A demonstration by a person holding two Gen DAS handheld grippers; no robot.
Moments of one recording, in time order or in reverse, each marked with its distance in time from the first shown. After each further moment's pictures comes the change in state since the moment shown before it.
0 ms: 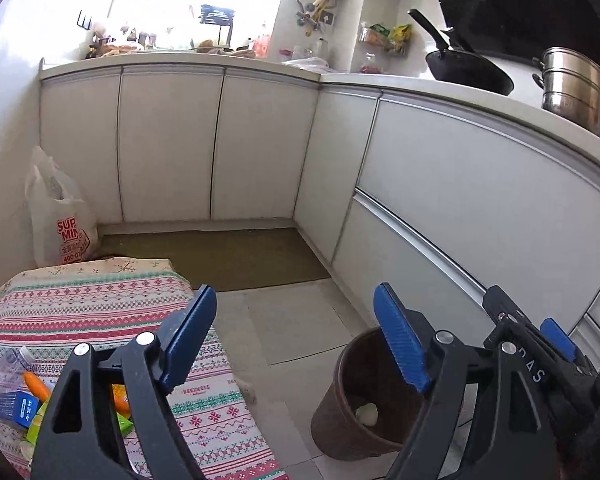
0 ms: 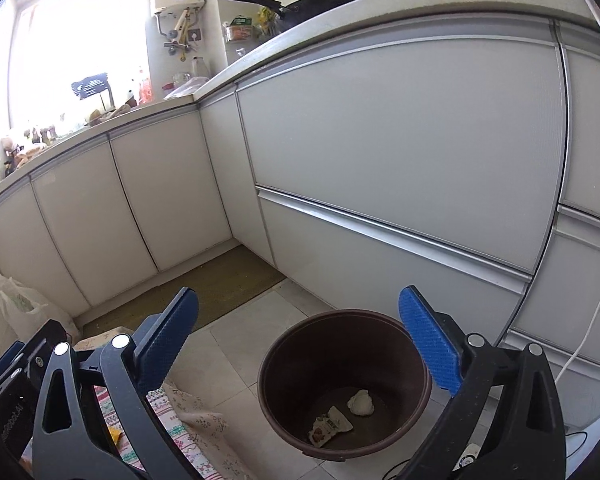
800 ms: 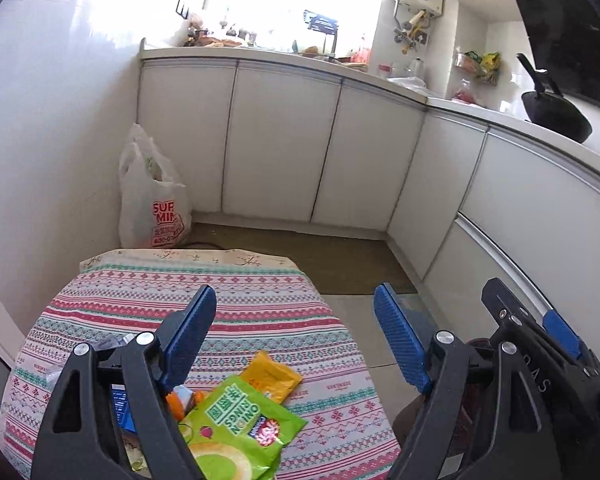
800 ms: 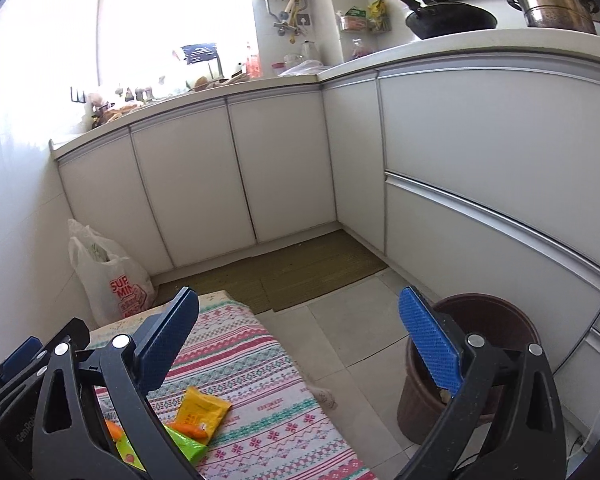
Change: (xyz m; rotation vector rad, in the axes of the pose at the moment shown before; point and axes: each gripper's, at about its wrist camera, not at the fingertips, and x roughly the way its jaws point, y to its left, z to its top) left arm -0.058 0.160 -0.014 -0.134 -0.023 0.260; right arm -0.036 0.166 -0.052 -0.166 0.051 0.302
